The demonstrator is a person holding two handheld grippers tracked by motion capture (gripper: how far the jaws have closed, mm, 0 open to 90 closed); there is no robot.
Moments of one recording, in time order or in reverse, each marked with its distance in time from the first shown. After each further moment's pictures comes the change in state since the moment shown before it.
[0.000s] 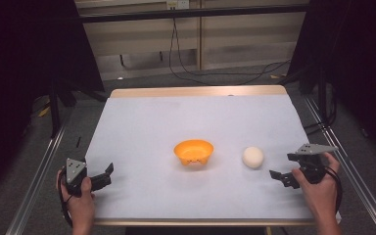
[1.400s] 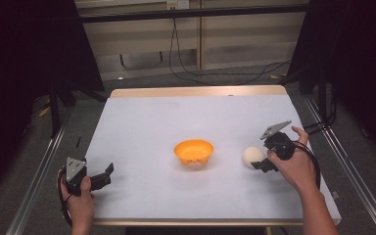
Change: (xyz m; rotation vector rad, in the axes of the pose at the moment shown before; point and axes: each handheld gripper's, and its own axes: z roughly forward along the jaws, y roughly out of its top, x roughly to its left) left arm 0.002 0.001 0.002 0.020 -0.015 -0.016; right arm 0.016 0.073 0.054 0.301 0.035 -0.239
